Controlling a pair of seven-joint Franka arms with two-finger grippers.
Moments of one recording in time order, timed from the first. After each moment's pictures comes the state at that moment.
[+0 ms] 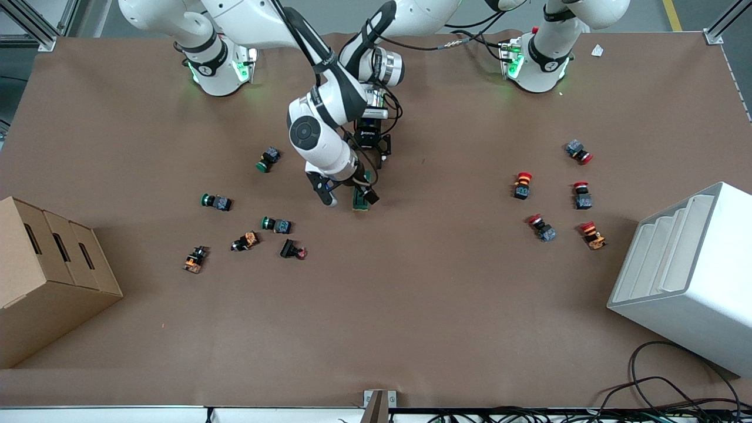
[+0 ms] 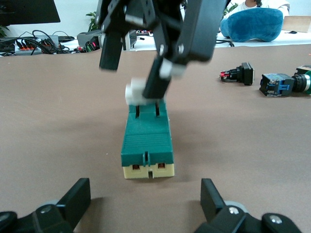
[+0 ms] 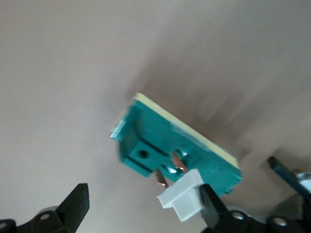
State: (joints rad) left arm -1.14 0.84 -0.24 -1.91 1.82 1.91 -2.66; right arm 0.84 0.52 -0.06 -1.94 0.61 2.62 1.31
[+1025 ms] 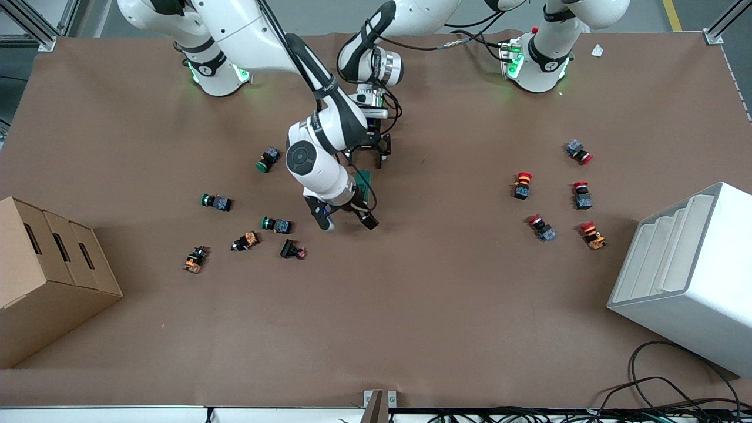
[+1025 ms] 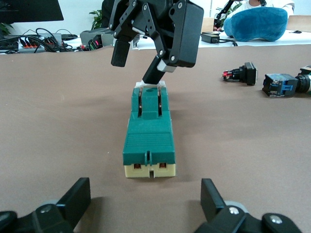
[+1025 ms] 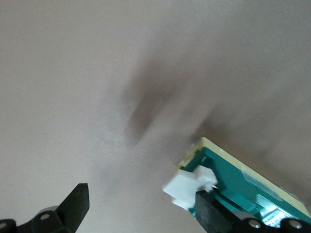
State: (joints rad) left arm -1.15 0.84 -0.24 -1.90 1.80 1.91 -2.66; right arm 0.79 0.65 -0.07 -1.78 0.60 2.61 1.27
